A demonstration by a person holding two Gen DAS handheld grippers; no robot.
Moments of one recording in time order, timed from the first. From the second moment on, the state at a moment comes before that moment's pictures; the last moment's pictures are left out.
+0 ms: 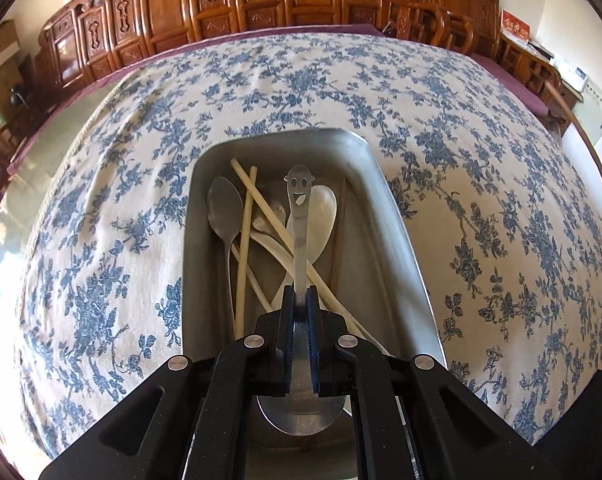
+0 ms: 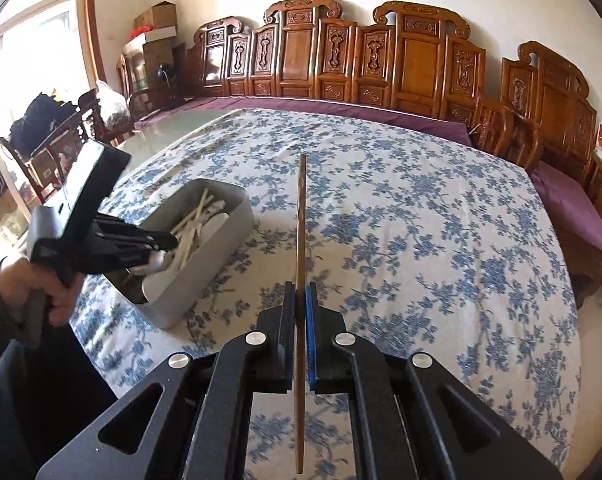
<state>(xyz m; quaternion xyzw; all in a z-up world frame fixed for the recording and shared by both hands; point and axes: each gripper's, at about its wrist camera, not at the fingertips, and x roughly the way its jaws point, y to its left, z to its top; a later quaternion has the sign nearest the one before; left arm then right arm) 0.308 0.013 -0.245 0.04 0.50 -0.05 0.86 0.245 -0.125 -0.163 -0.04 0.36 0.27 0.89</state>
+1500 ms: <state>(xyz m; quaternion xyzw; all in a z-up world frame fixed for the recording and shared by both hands) 0.256 0.108 -0.181 0.02 0.43 -0.05 0.90 0.273 0.043 -0.193 -0.01 0.43 0.32 0.84</state>
